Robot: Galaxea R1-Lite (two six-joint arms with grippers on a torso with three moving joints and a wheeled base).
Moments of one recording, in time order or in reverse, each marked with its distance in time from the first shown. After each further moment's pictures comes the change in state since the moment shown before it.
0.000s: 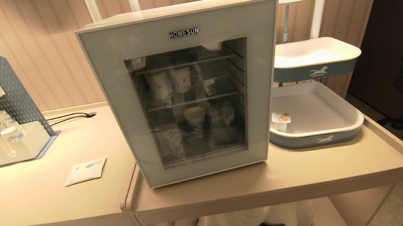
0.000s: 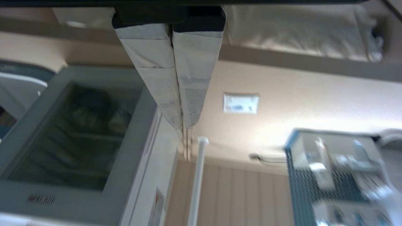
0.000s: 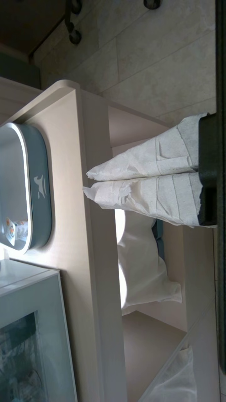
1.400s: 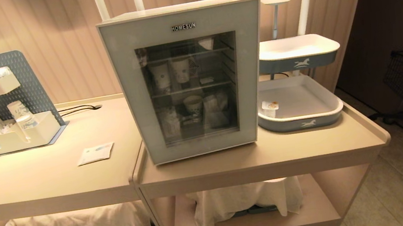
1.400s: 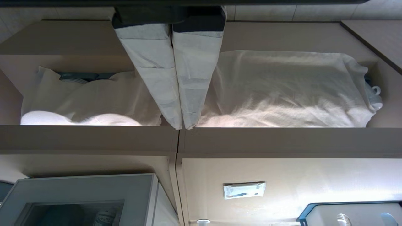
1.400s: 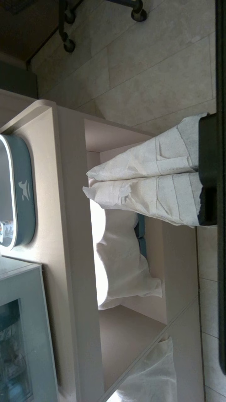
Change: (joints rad) left arm 0.135 -0.454 1.043 -0.503 -0.172 0.125; right arm 0.000 -0.001 0.000 0.000 0.000 -0.004
